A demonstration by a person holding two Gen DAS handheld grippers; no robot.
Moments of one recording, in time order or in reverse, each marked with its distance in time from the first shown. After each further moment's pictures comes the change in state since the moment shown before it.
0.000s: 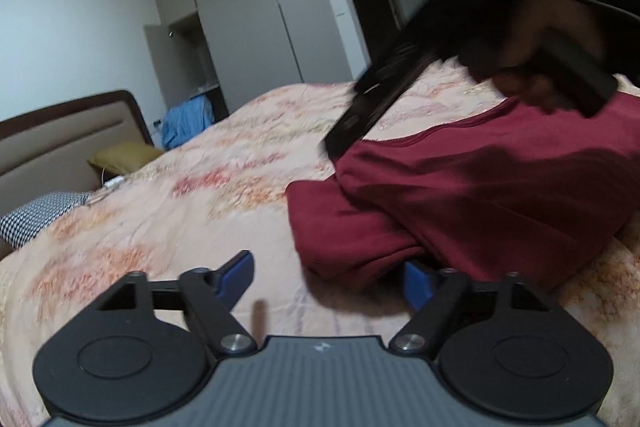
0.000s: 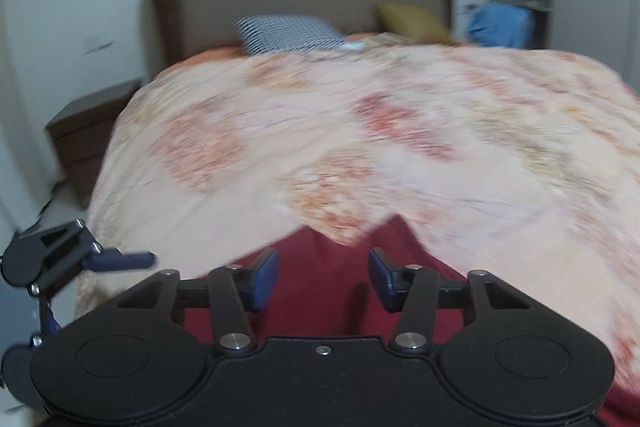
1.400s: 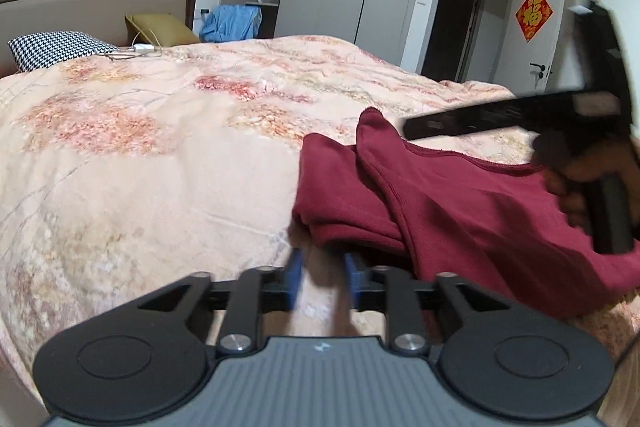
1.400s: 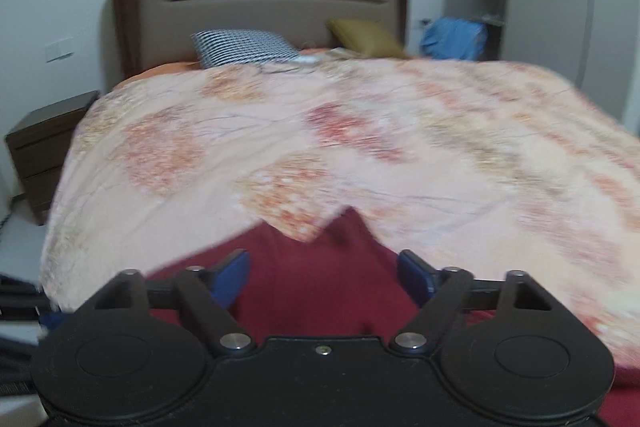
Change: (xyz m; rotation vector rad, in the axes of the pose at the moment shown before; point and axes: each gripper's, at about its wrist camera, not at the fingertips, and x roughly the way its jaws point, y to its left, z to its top) left arm -0.004 0.028 -0.009 -0.501 0.161 -0.061; right arm -0.041 -0.007 -0.043 0.041 -0.100 -0.210
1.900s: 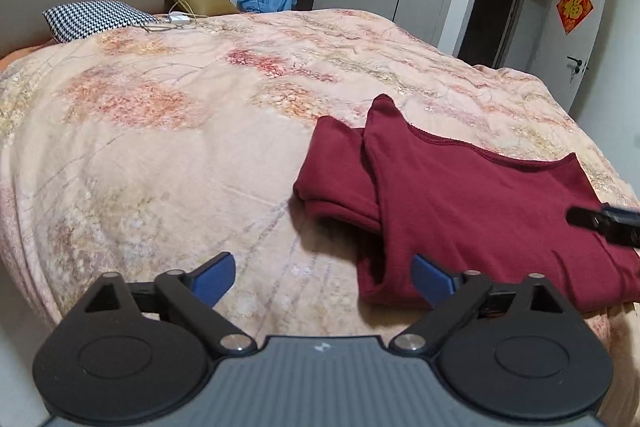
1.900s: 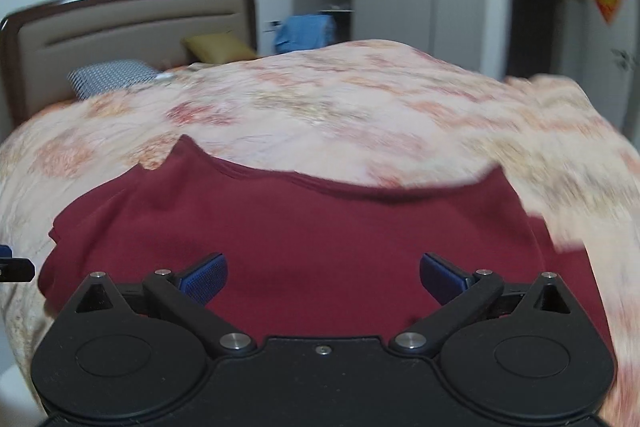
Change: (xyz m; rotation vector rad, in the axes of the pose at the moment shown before) left arm -0.036 -0.025 0.010 -0.080 0.096 0.104; right arm -0.142 -0.042 -0.117 0.283 -0.024 -0.347
